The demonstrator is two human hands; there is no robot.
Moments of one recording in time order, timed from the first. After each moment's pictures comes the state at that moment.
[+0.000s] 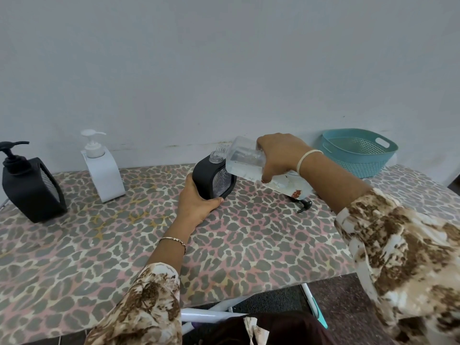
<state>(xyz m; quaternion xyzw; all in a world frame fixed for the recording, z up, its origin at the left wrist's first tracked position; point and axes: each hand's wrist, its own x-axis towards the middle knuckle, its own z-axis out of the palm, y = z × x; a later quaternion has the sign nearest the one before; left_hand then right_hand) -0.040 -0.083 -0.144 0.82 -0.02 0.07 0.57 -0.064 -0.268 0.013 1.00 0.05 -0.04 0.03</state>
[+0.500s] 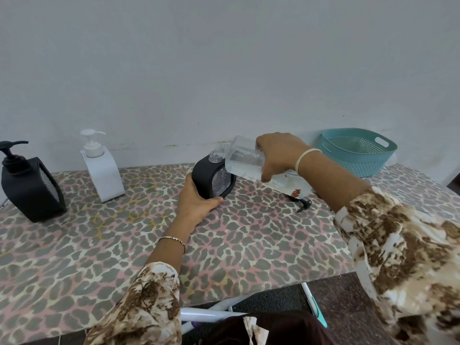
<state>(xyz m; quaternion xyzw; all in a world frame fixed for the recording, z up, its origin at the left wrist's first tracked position) -0.043 -0.084 -0.140 0.82 -0.02 0.06 0.57 -0.064 -0.267 0.015 1.00 0.04 -0.05 0.03</state>
